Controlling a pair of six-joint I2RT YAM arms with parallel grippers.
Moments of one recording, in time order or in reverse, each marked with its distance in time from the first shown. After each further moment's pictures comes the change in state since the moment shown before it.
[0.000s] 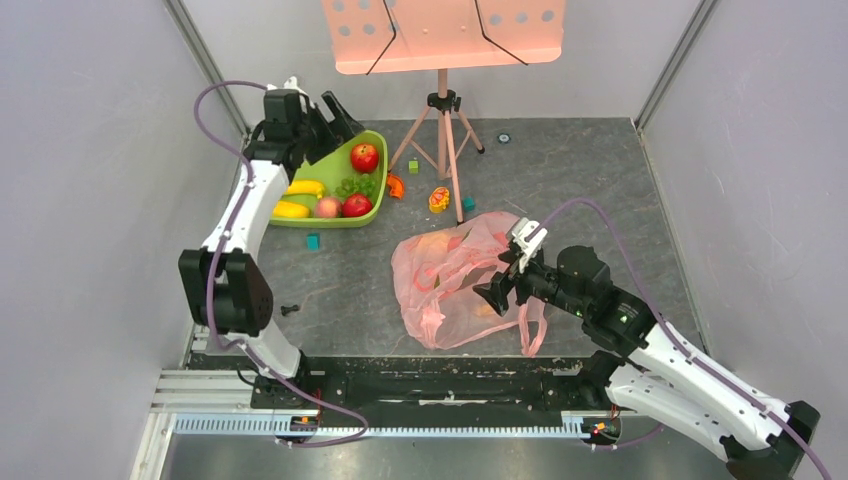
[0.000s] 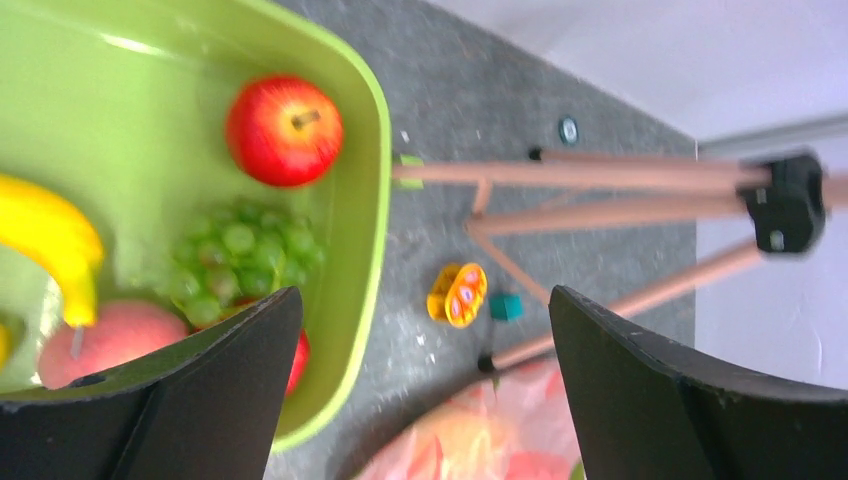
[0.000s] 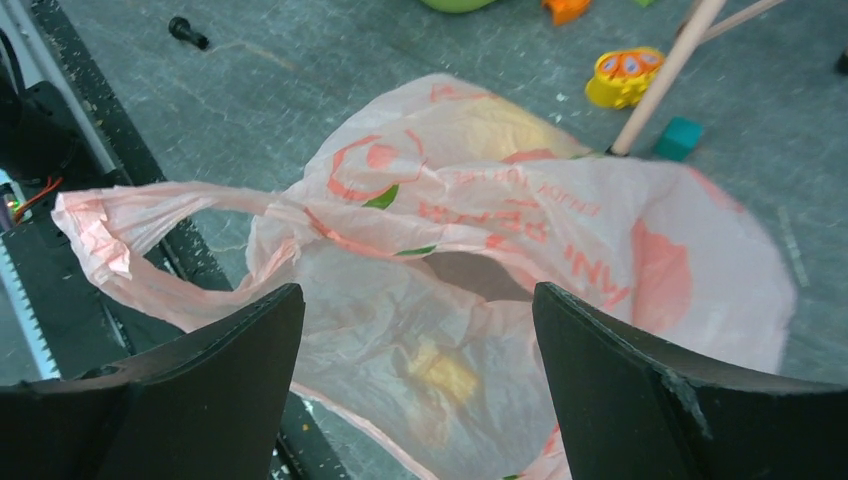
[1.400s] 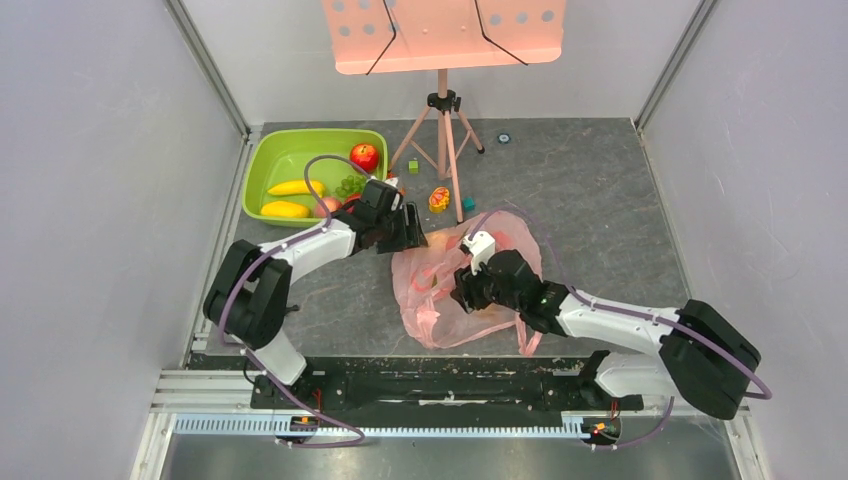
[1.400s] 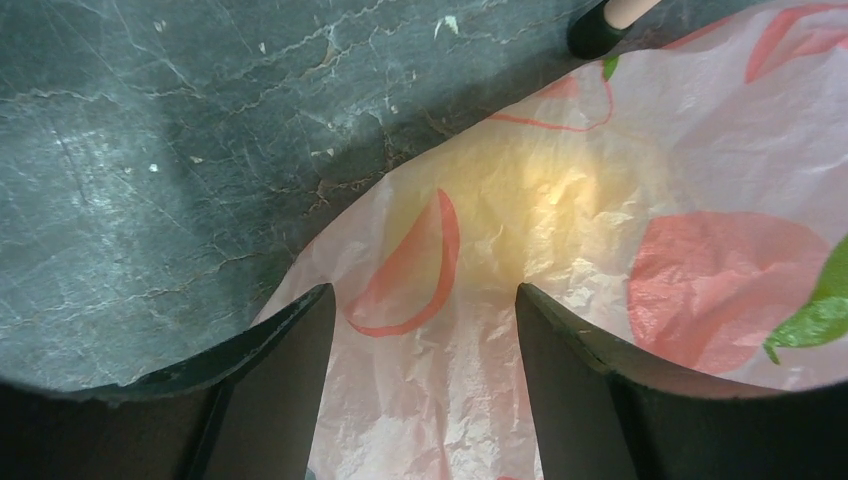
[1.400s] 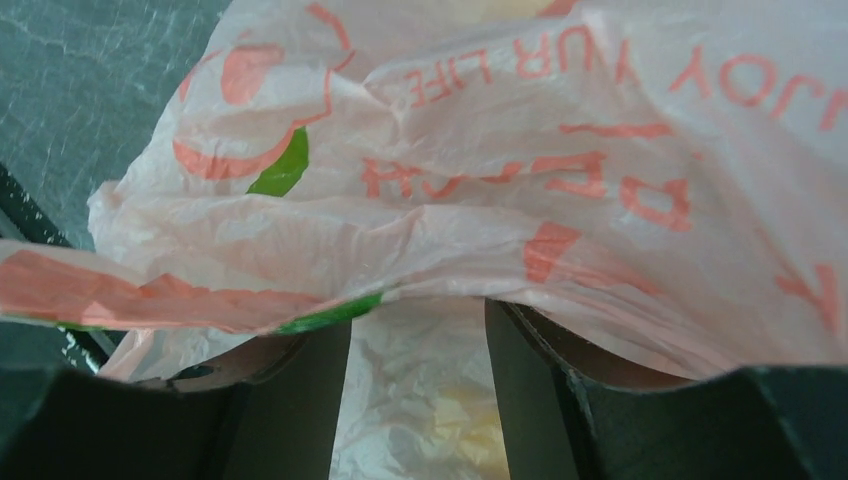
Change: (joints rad) left arm -0.446 -0.085 -0.609 0.176 -0.084 -0.002; right arm 0.082 0.537 -0.169 0.433 0.130 0.212
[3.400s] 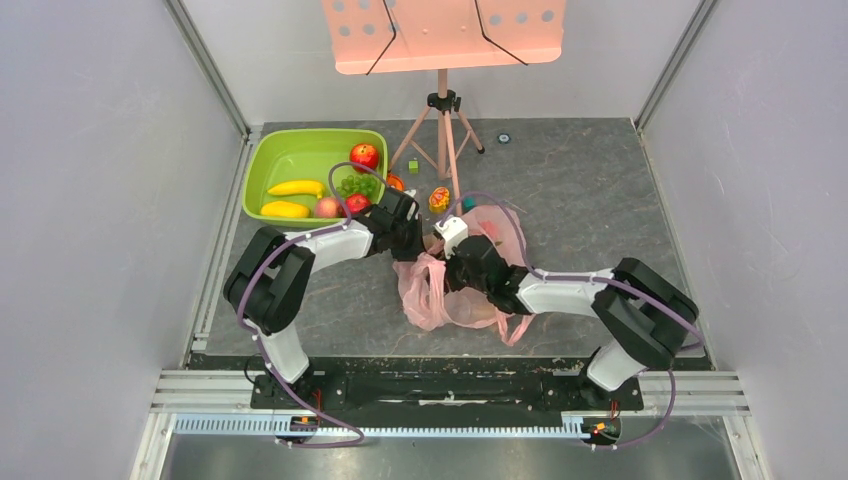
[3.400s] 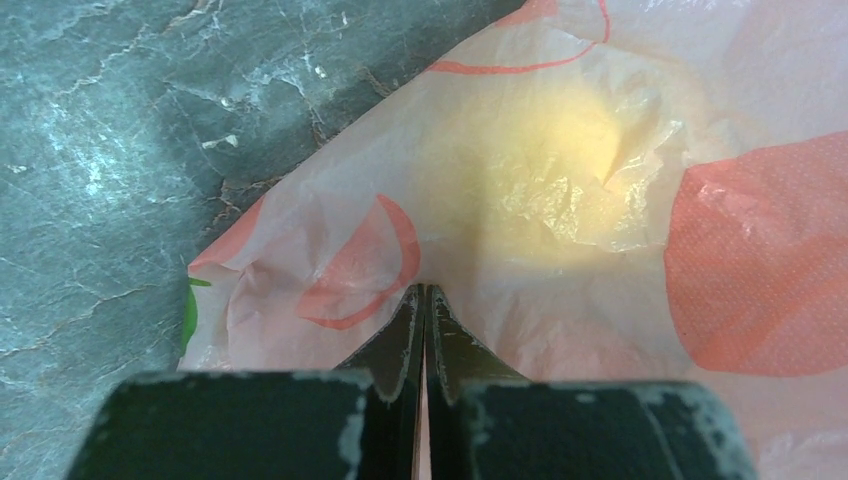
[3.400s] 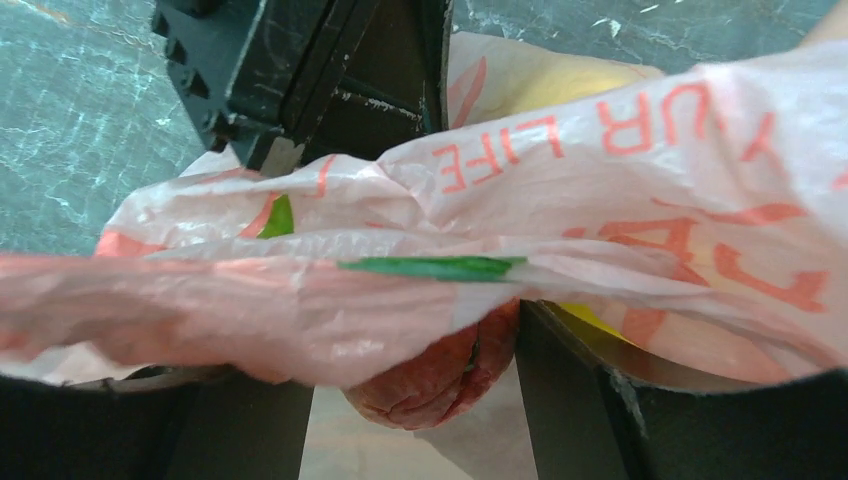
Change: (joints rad) left arm -0.065 0.137 0.027 0.030 0.061 0.002; right arm 0.000 0.380 0.196 0.191 0.089 -0.052
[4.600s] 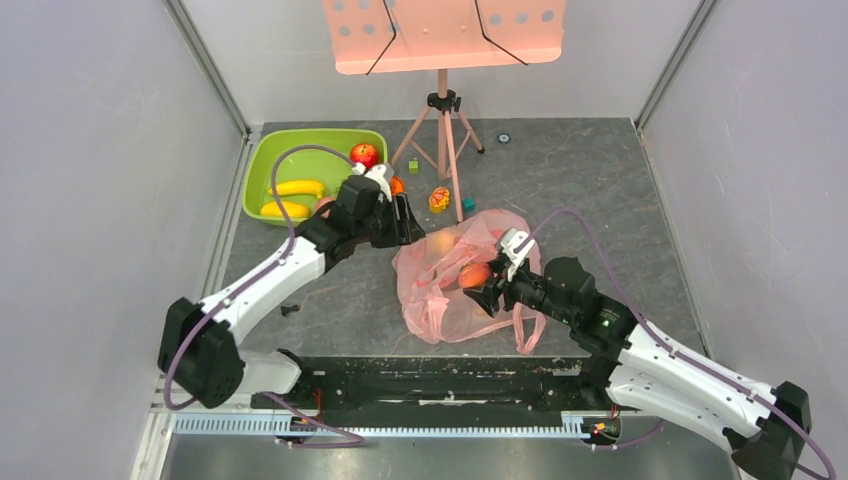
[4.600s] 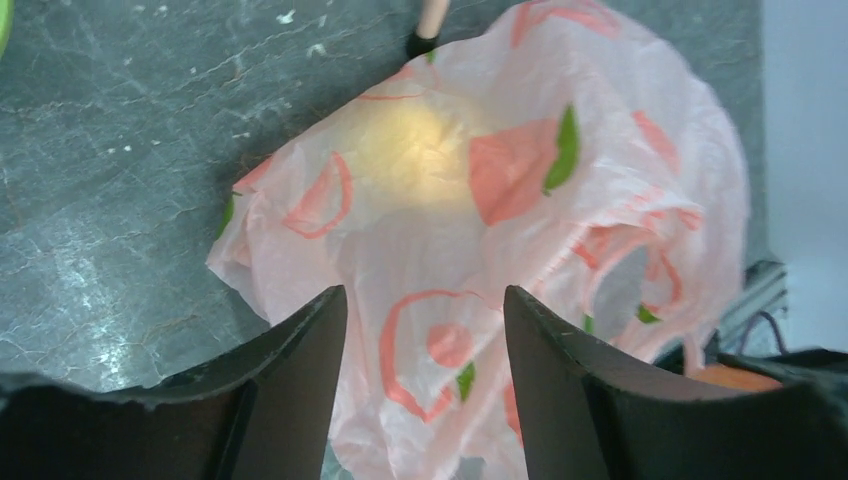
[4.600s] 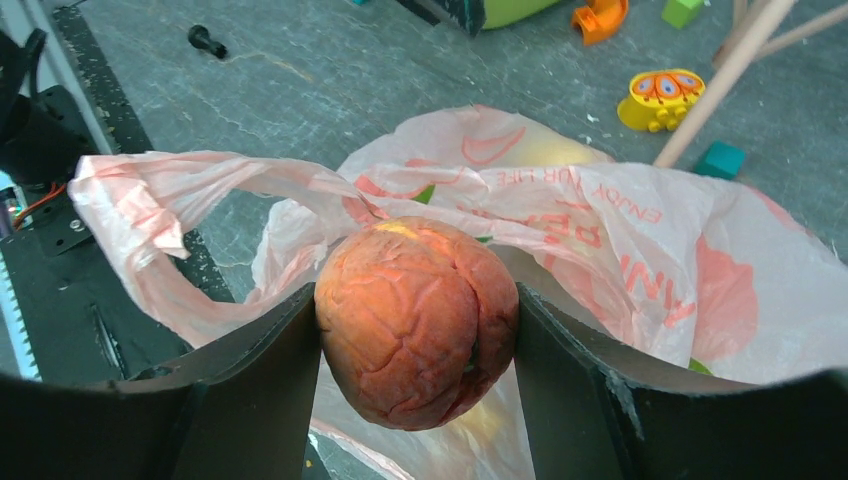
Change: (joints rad) left arm 0.008 -0.431 -0.034 -0.140 -0.080 -0.002; right arm 0.000 -0.873 -0.167 -0.404 -0.169 -0.120
